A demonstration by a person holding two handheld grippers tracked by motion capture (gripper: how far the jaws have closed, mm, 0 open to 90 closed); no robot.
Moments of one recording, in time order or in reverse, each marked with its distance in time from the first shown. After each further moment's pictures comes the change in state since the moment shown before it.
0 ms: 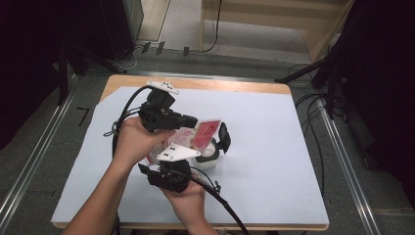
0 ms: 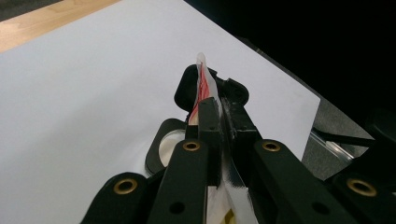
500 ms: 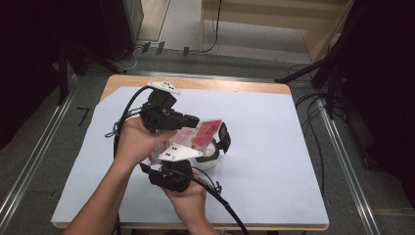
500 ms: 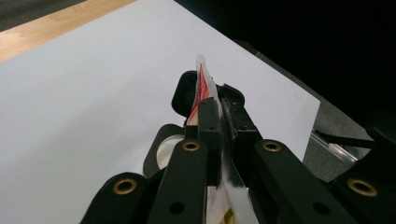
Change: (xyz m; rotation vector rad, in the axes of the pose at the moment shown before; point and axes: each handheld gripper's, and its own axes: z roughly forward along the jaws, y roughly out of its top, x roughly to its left) left arm -0.005 0.002 0.000 -0.010 0.007 0.021; right arm -0.001 0.000 -0.003 -0.015 -0.003 0.000
